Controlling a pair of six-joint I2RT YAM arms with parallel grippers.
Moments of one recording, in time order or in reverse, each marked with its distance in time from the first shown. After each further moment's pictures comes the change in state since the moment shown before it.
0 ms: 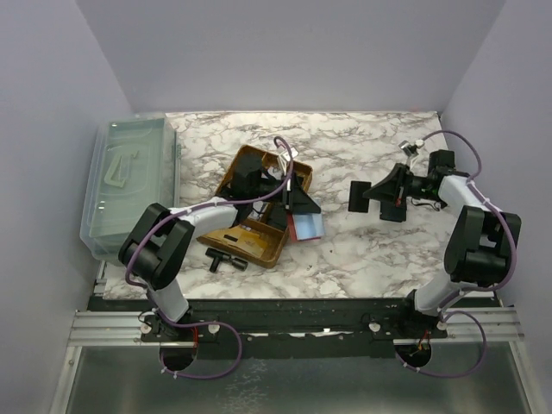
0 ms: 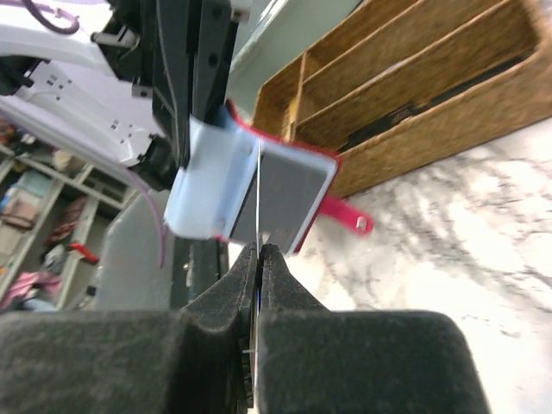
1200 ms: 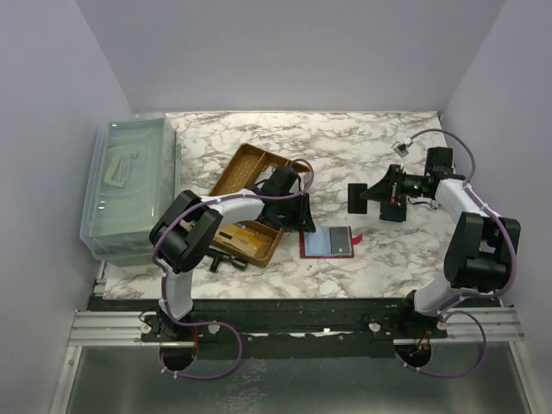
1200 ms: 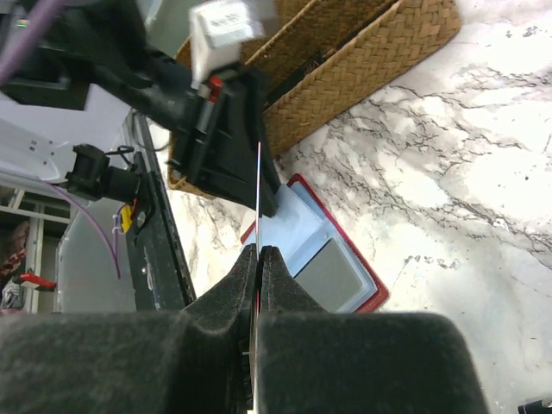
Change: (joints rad) left arm -0.138 0.270 0.261 -0.755 -0.491 0.288; right arm -0.009 -0.056 -0.021 0.154 0.260 0.227
